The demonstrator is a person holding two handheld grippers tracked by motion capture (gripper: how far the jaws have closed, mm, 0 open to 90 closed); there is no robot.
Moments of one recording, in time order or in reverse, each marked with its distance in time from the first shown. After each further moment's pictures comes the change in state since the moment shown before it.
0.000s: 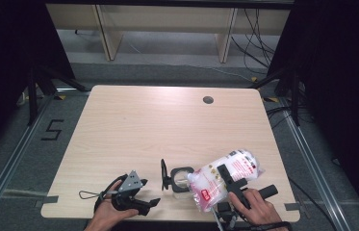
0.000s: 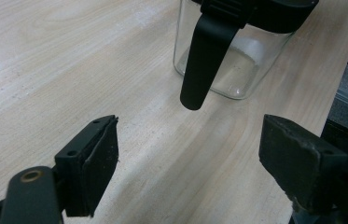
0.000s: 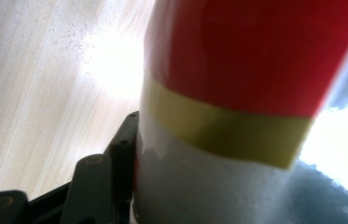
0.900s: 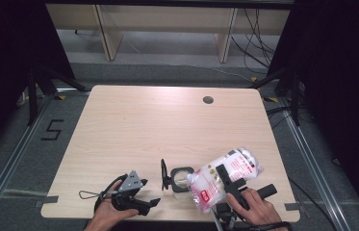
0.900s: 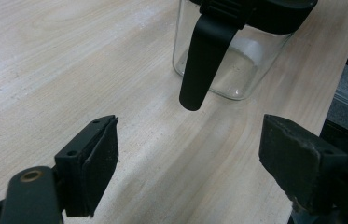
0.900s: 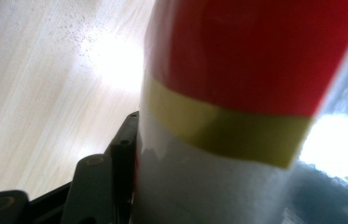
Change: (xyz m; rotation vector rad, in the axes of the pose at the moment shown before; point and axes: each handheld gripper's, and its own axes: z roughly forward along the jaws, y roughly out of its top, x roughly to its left) left arm 0.000 0.000 0.000 -0.004 -0.007 -0.006; right arm -0.001 0.003 -0.001 0.016 -0.018 -0.075
